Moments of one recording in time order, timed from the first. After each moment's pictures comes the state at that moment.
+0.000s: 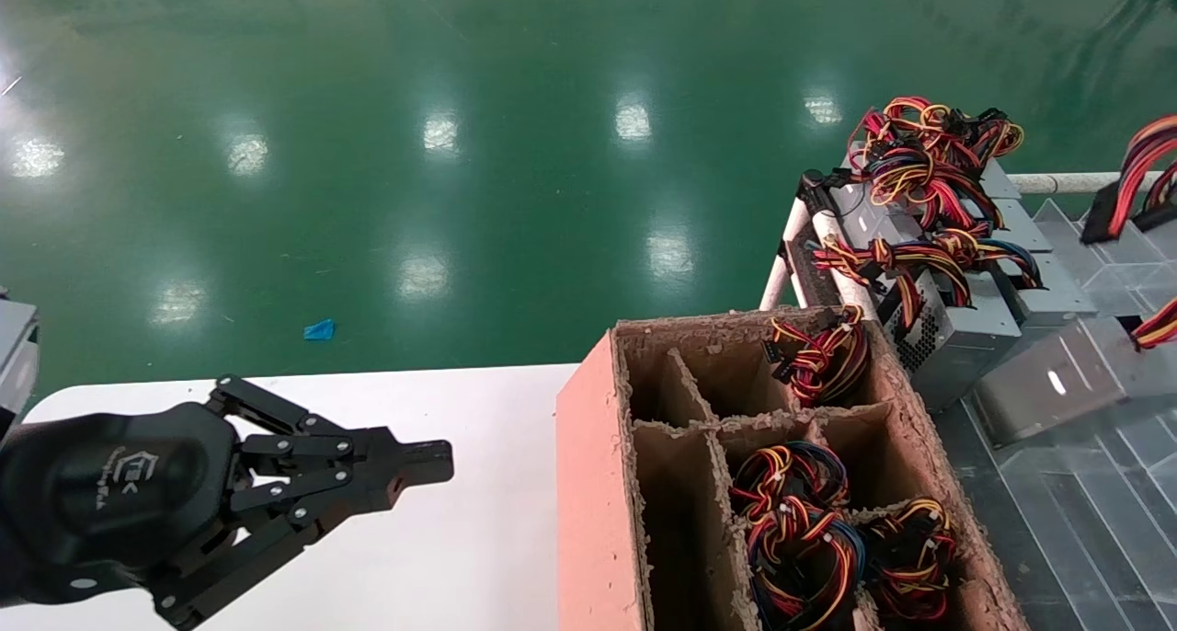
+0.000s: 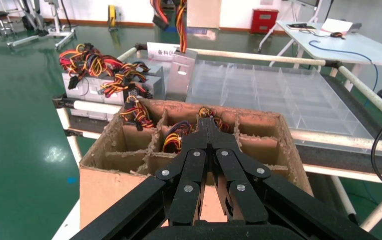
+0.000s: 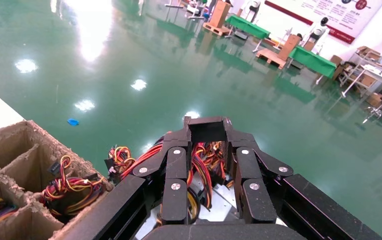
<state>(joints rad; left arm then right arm) -1.11 0.56 0.41 -1.25 0.64 1.44 -0.12 1.21 -0.08 -0.35 0.81 -0.52 -1.31 -0.14</state>
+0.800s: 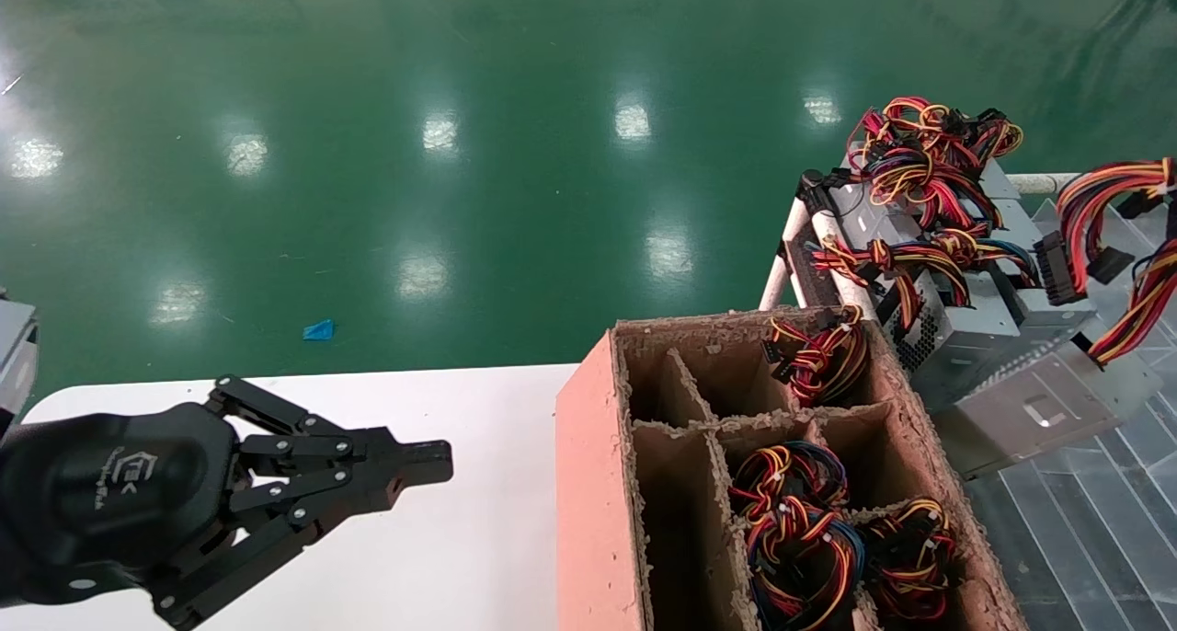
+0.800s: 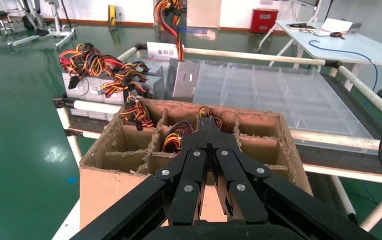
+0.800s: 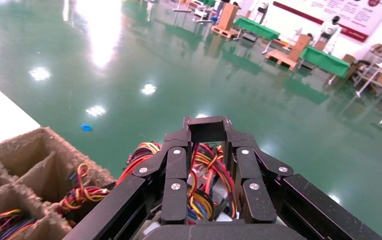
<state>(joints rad) -1.11 0.56 0.41 -1.25 0.64 1.44 -0.12 1.00 -0.05 -0.39 0.95 -0.29 -1.13 -0.24</state>
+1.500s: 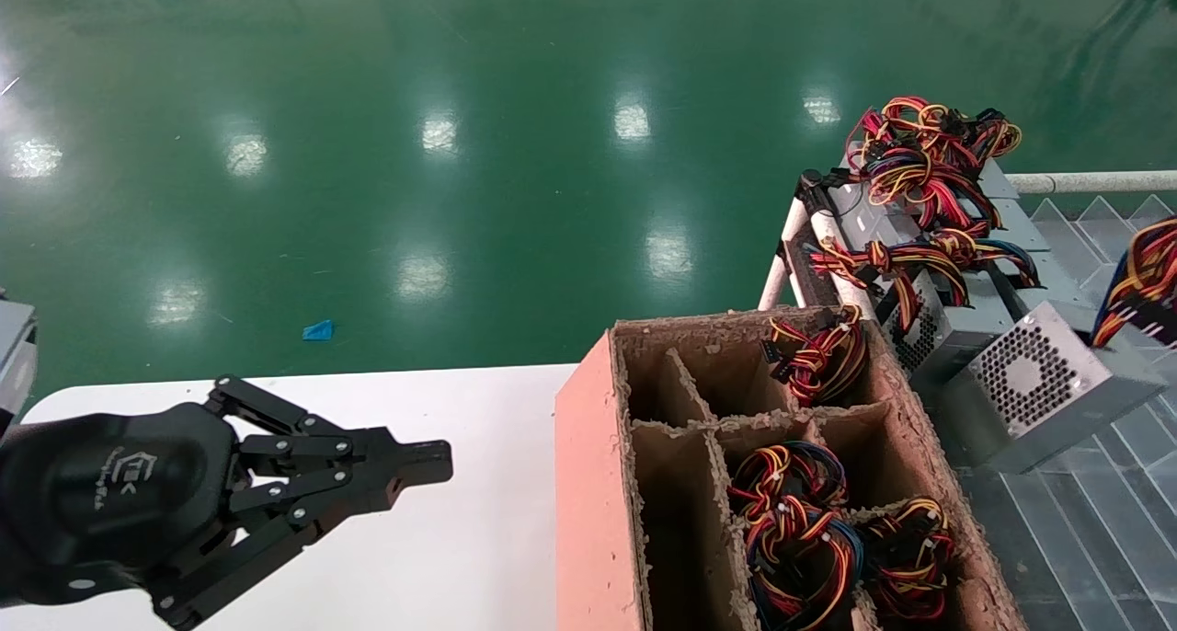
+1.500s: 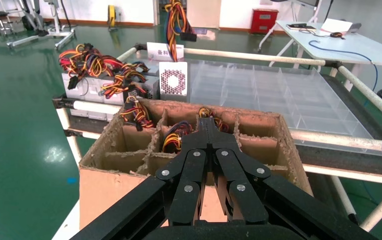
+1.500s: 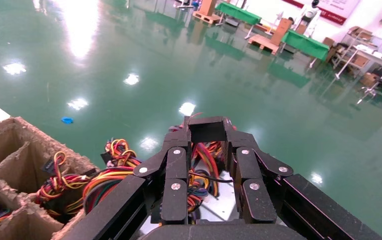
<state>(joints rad) -1.11 0.56 0.41 -1.25 0.64 1.44 -0.12 0.89 0.02 -0.49 1.01 -0.06 -1.01 -0.36</state>
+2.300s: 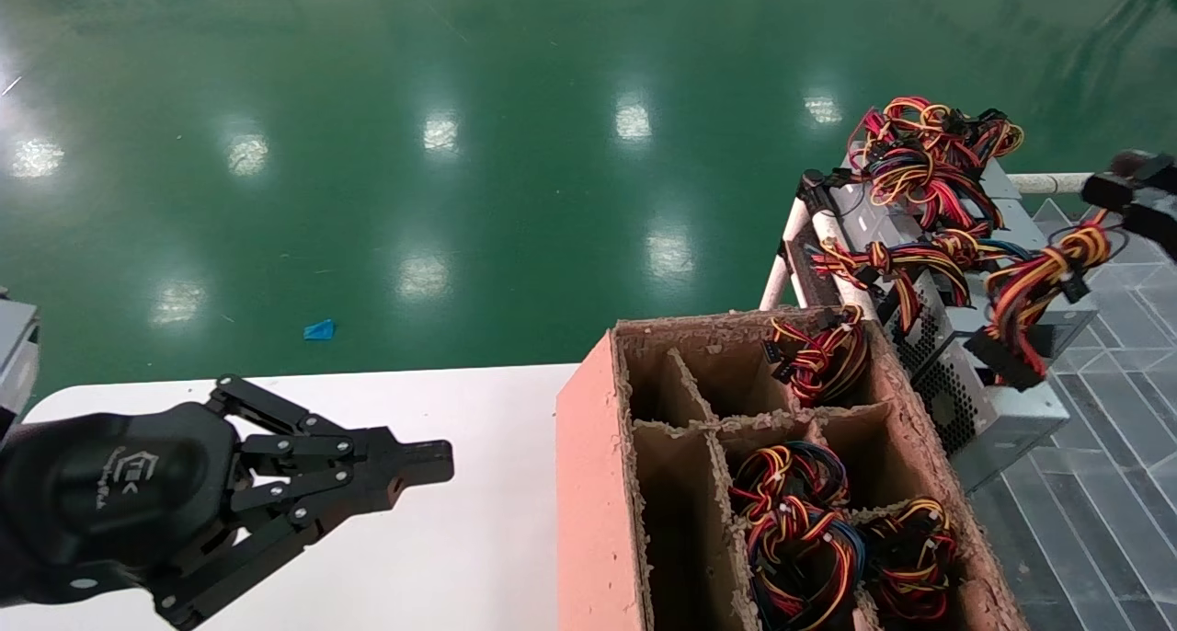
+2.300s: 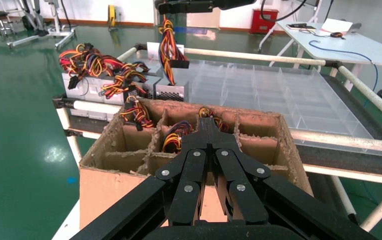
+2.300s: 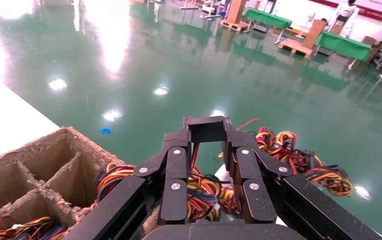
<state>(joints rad) -1.11 0.56 0.41 -1.25 0.64 1.44 -0.12 0.86 -0.06 -0.54 1.15 -0.04 -0.93 -0.41</state>
